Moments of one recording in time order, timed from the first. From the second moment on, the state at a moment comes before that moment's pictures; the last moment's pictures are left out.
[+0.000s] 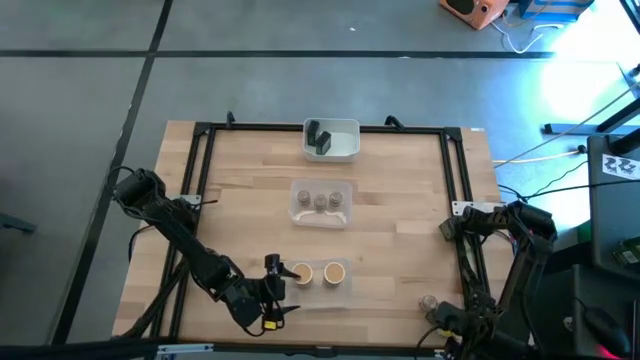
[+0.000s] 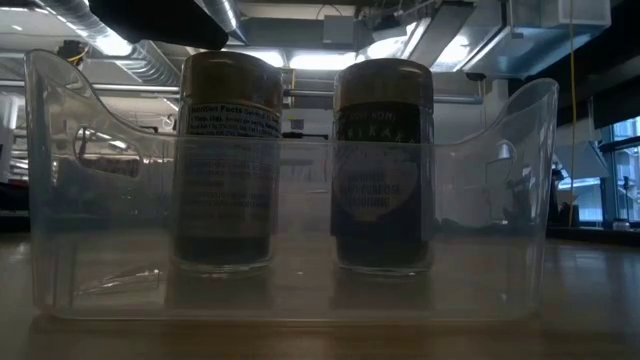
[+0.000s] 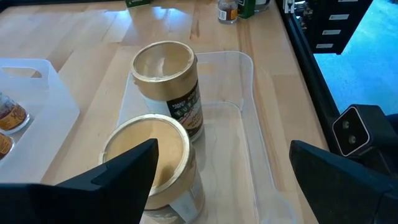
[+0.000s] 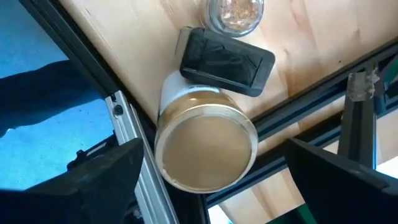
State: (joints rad) left arm -0.76 1.68 1.03 -0.06 -0.70 -0.46; right arm 1.17 1.84 1.58 -1.38 -0.12 1.69
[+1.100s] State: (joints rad) left arm -0.76 1.68 1.03 -0.06 -0.70 -0.48; right arm 1.17 1.93 1.58 -1.36 -0.14 1.66
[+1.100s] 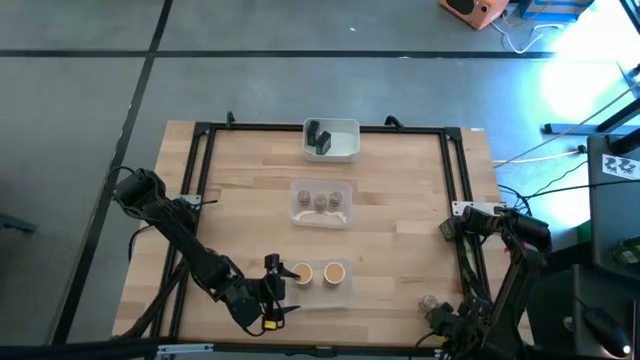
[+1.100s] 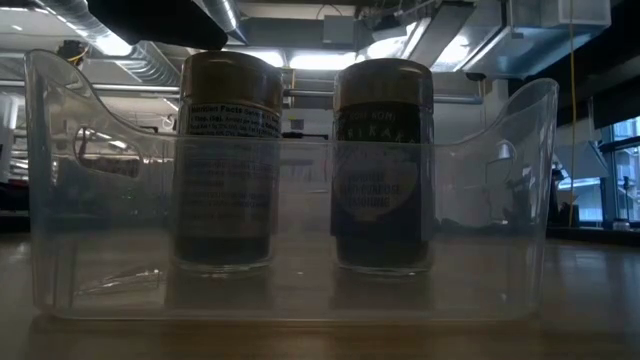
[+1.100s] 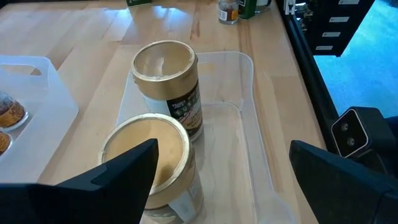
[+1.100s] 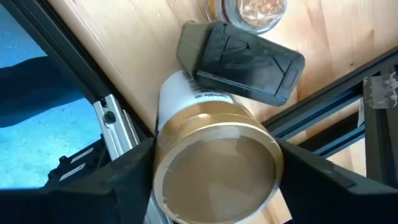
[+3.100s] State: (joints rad) left arm -0.90 1.59 1.03 -0.30 -0.78 -0.70; right arm 0.70 1.92 1.93 -0.93 0.38 0.64
